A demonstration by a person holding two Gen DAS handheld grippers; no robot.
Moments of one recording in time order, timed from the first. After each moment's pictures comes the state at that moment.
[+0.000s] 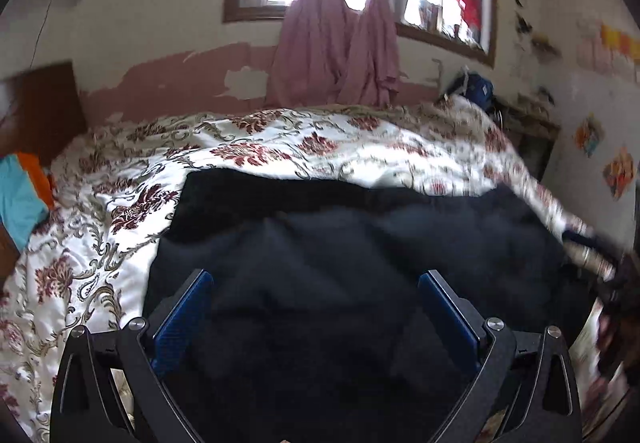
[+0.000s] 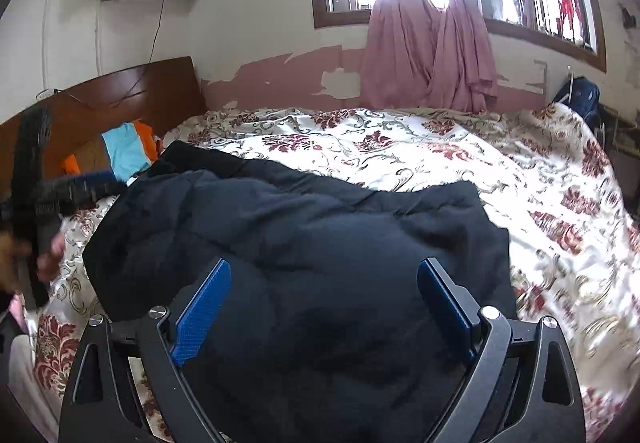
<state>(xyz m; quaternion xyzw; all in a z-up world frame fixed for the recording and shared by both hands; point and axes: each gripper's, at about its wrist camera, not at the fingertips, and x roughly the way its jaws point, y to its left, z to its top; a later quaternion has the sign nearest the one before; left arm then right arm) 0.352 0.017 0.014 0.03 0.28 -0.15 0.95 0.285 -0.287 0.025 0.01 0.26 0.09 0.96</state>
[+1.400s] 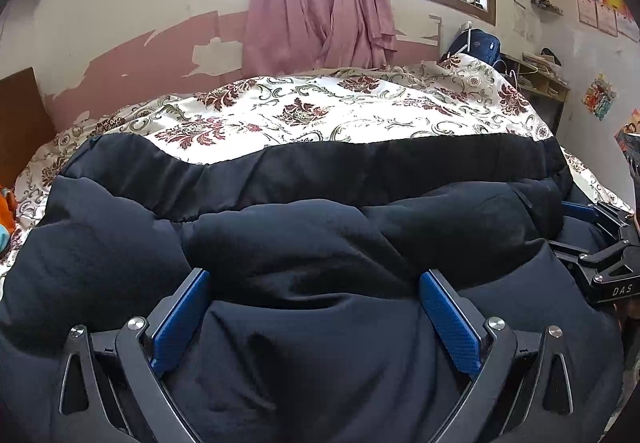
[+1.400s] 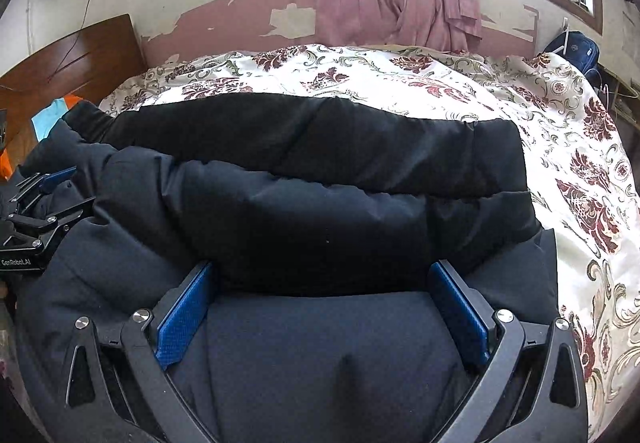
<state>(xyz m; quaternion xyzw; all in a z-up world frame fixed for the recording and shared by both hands) 0.498 -0.050 -0.062 0.06 0.32 -0.16 0.93 0.450 -0.308 -0.050 0.00 0.36 0.03 0.93</state>
